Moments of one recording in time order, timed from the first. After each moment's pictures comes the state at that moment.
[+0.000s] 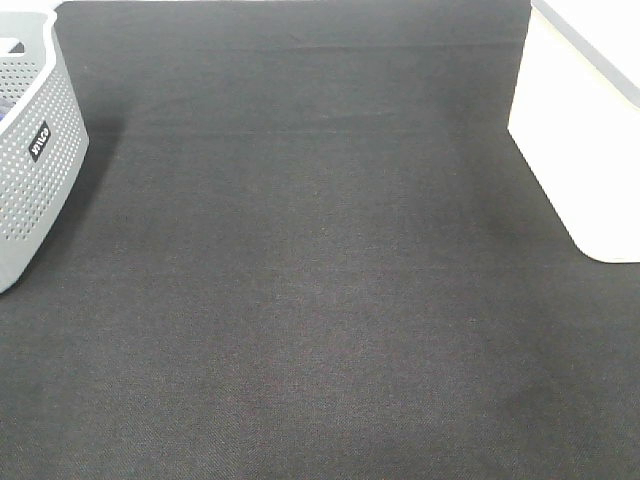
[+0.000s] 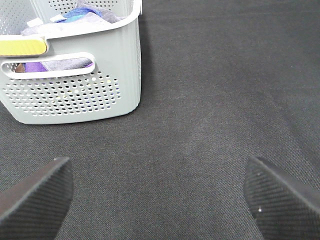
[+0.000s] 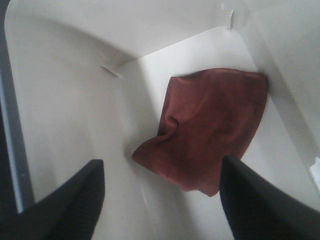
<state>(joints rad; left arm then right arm) -0.01 0.00 -0.50 -0.08 1.06 0.05 -0.28 2.03 -2.02 0.28 1.03 -0.01</state>
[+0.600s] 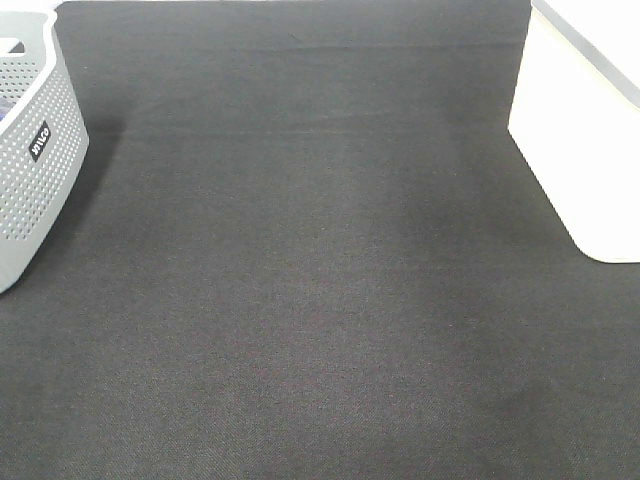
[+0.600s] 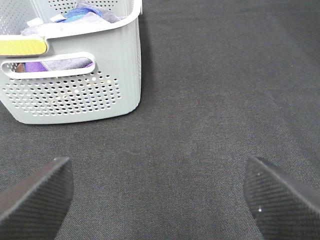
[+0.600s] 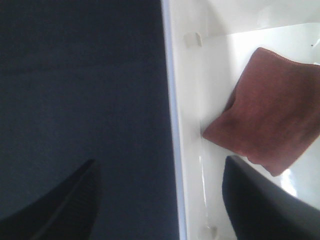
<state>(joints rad) -0.01 0.00 -0.50 -0.08 1.06 0.05 -0.06 1.93 -2.02 0.20 1.14 -0.03</state>
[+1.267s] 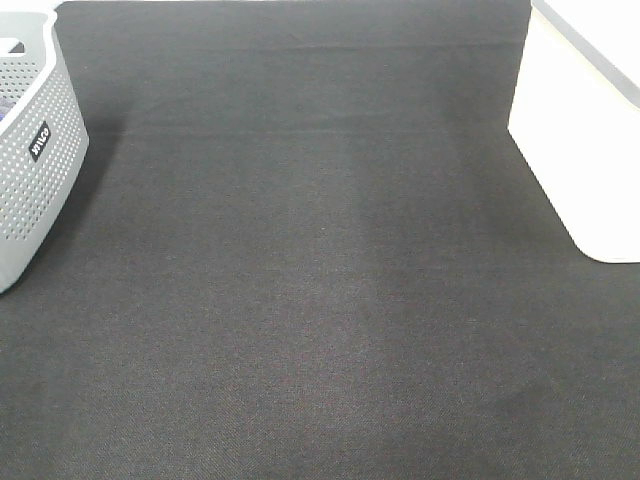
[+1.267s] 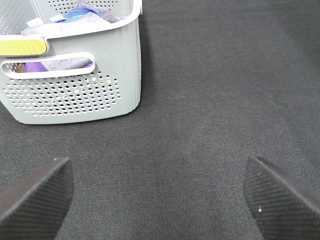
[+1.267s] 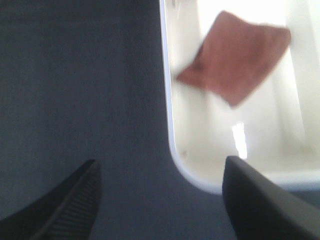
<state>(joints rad) -0.01 0.00 -0.50 -0.08 1.06 0.05 0.04 1.58 -1.72 0.02 1.21 0.06</state>
